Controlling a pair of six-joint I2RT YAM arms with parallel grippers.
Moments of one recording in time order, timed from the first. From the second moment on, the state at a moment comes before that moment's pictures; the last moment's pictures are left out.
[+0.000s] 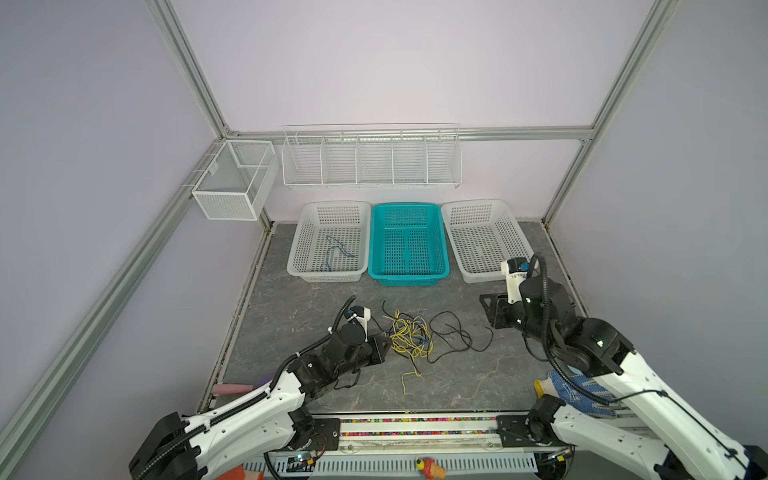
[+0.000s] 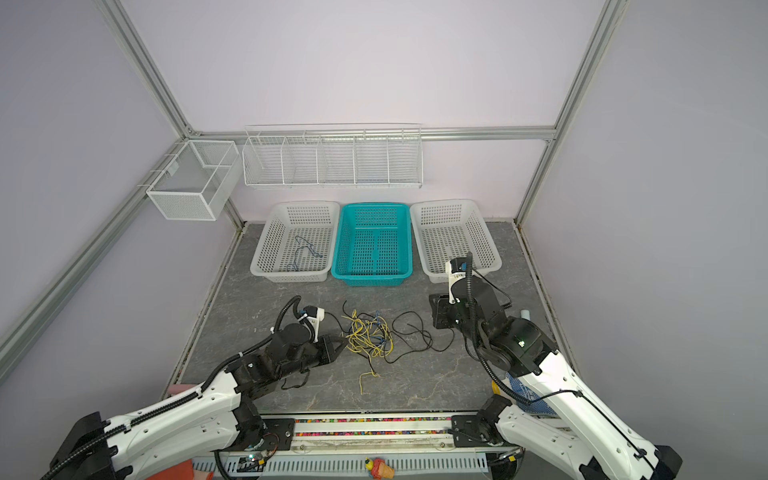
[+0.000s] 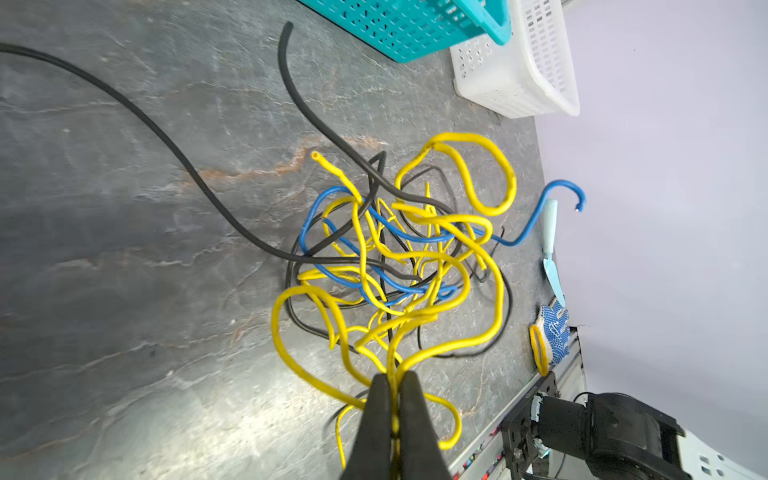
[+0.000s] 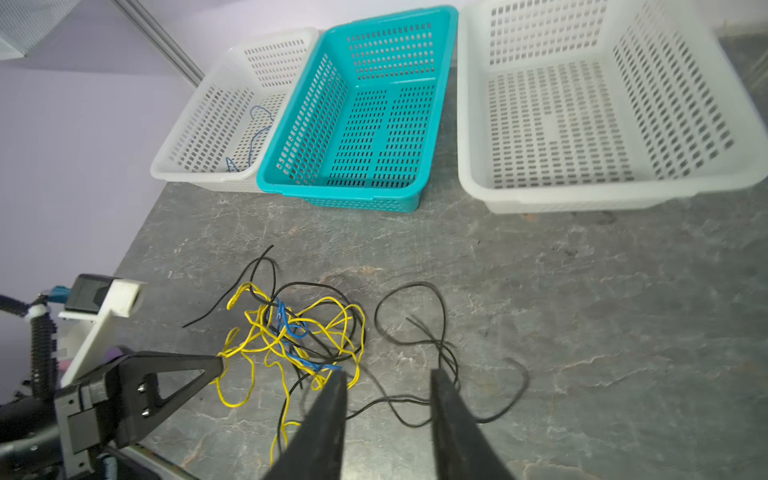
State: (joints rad) left arm -0.90 0.85 0.39 -0.12 0.03 -0.97; right arm 0.71 0.86 1.04 -0.82 0.21 0.50
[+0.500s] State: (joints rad) left arm -0.90 0.81 0.39 -0.22 -0.01 -0.96; right arm 0.92 1.06 0.76 -0.53 -0.06 0.57
